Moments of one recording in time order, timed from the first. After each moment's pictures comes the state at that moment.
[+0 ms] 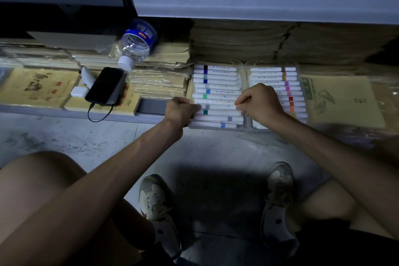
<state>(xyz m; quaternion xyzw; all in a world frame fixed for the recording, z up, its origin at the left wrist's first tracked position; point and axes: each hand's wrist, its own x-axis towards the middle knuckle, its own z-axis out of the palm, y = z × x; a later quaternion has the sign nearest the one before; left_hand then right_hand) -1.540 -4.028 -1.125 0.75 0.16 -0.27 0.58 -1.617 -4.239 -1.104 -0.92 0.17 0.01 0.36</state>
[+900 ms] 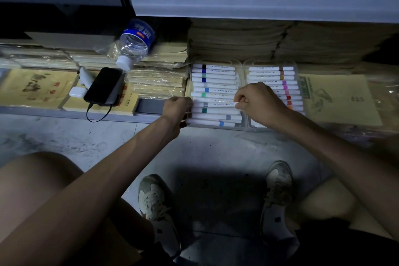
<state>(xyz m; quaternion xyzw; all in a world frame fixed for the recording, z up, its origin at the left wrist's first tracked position) -1.542 -4.026 -1.111 0.73 0.19 -0.30 0.59 -1.617 -4.249 -1.102 -0.96 0.05 0.03 0.26</state>
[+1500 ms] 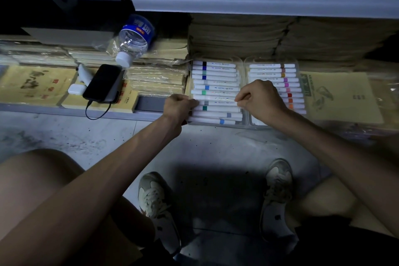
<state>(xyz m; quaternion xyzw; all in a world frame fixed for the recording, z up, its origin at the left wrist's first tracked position) -1.542 -4.028 -1.117 0.74 0.18 -0.29 0.58 -1.619 -4.245 -1.104 -0.94 0.12 0.00 0.31</state>
